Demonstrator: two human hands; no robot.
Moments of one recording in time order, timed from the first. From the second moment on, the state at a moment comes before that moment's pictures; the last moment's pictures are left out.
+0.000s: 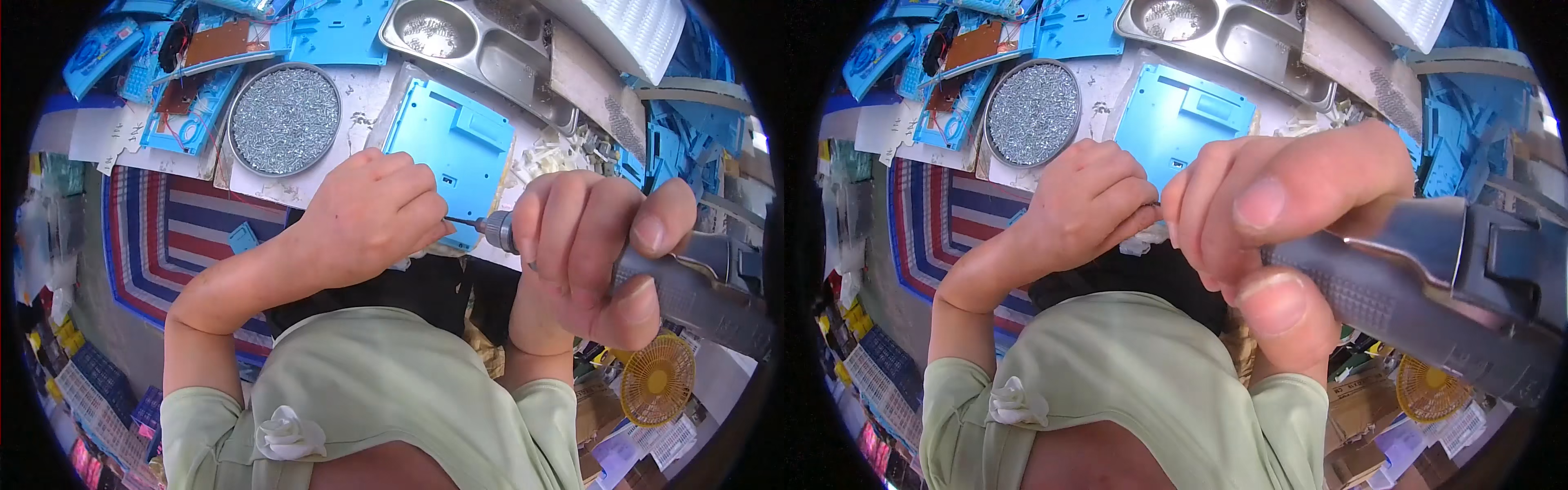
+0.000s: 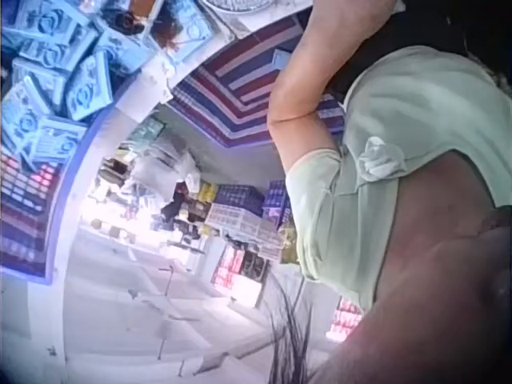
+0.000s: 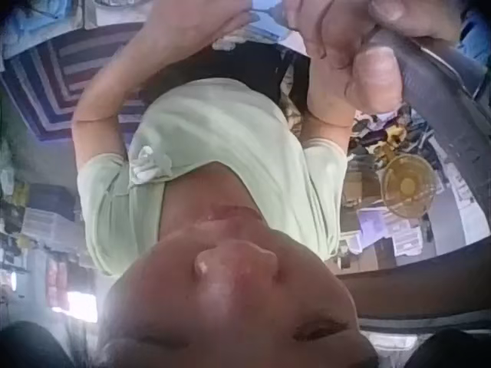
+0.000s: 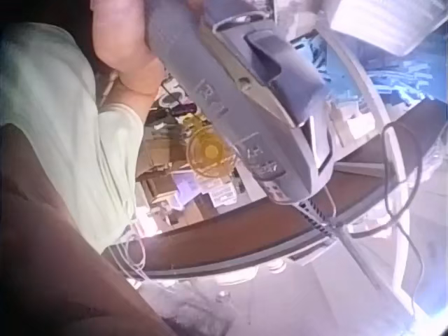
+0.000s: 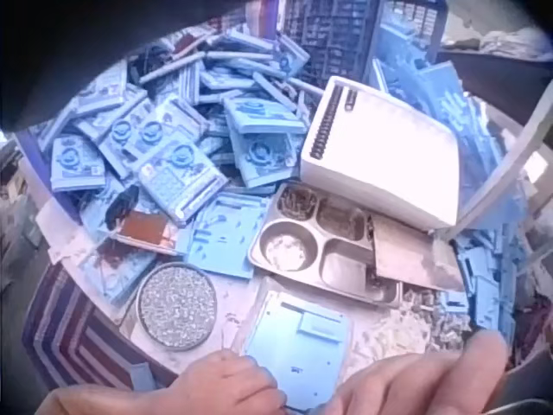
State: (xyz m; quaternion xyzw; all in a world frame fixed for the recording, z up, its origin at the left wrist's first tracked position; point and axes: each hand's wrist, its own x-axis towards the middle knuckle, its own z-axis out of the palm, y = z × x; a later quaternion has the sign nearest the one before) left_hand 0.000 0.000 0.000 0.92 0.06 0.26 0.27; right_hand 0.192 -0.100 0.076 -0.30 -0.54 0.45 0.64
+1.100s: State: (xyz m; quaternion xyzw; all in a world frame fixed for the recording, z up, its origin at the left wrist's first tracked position) left_hand 0.001 0.000 -0.002 0.83 0.16 0.23 0.49; right_hand 0.205 -0.097 0.069 -0.28 -0.53 0.45 0.66
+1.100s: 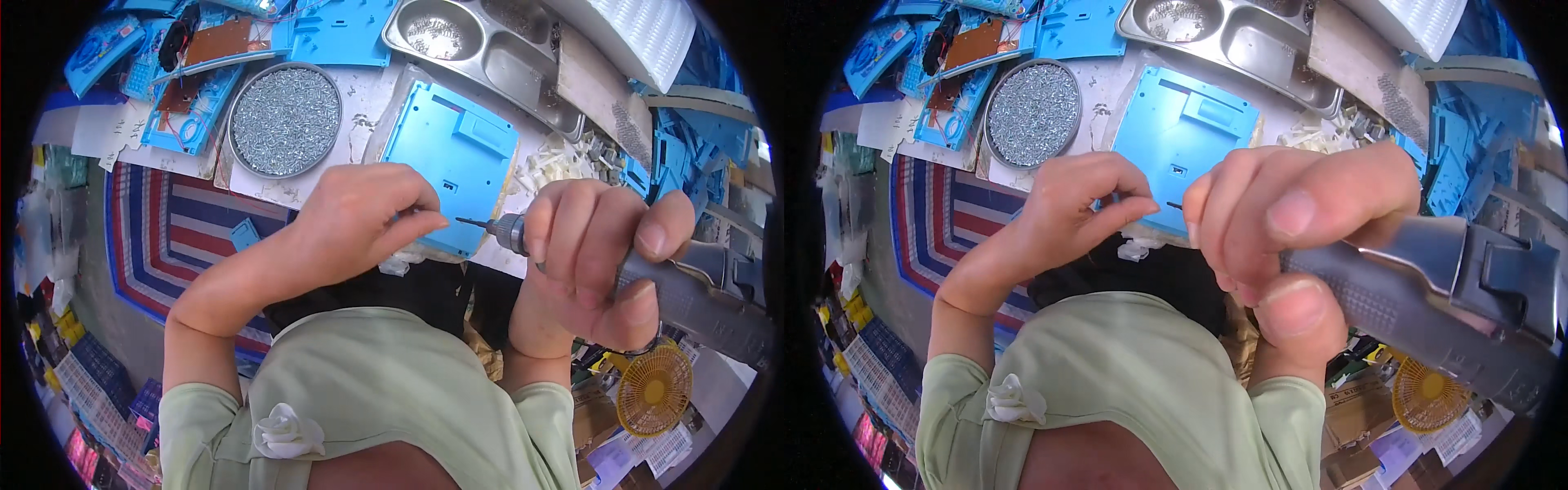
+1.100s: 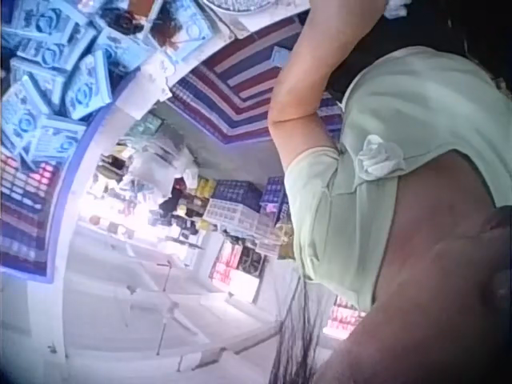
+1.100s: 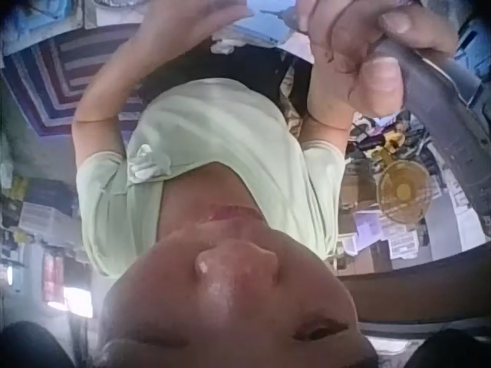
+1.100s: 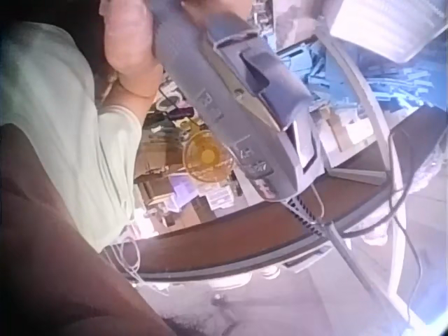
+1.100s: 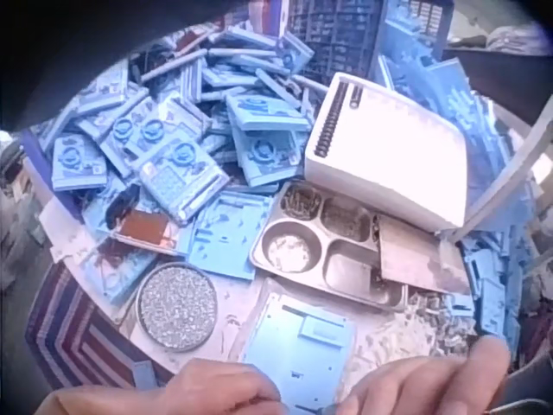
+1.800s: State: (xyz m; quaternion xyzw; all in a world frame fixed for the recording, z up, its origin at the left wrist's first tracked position) left_hand 0.019 -0.009 0.009 0.91 0.00 0.23 0.36; right_hand 0.195 -0.116 0.074 -0.35 -0.49 0.45 0.66
